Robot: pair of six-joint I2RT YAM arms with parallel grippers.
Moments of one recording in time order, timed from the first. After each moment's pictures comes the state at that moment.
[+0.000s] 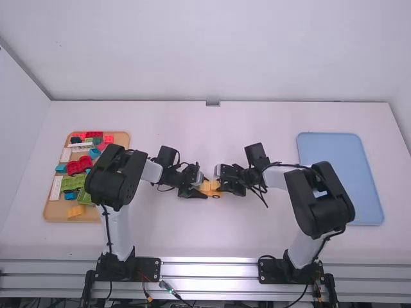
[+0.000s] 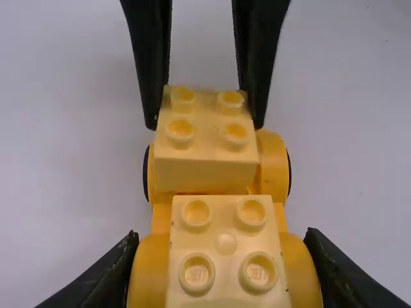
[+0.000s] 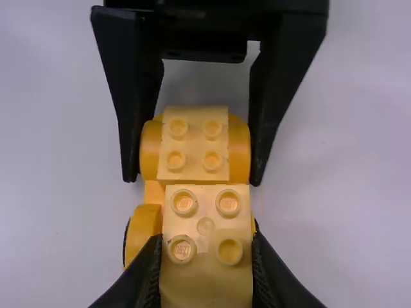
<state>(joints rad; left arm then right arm) -0.23 2.06 0.83 0.06 1.06 1.14 0.35 1.84 0.78 -0.11 -0.81 -1.08</state>
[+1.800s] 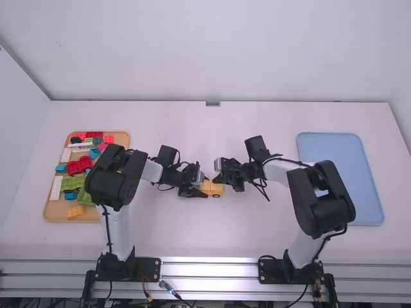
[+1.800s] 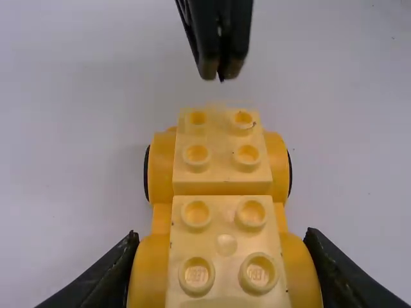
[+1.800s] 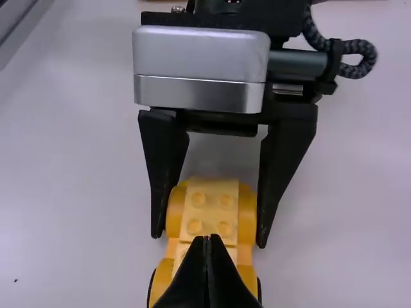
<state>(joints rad) -0.23 2.06 0.83 0.07 1.05 1.14 0.33 1.84 0.88 -0.24 -0.98 -1.14</state>
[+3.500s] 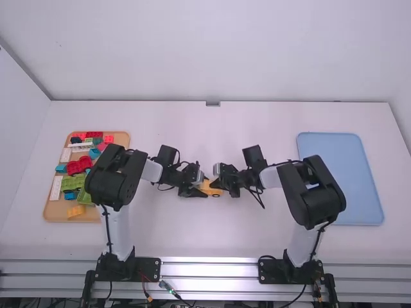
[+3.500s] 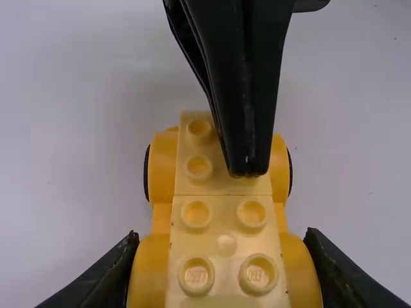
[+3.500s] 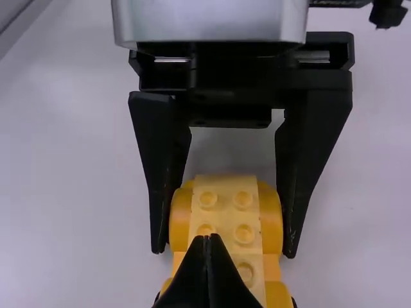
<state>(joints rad) -0.23 2.06 0.83 0.07 1.05 1.13 0.35 1.94 0.76 0.09 -1.00 -0.97</state>
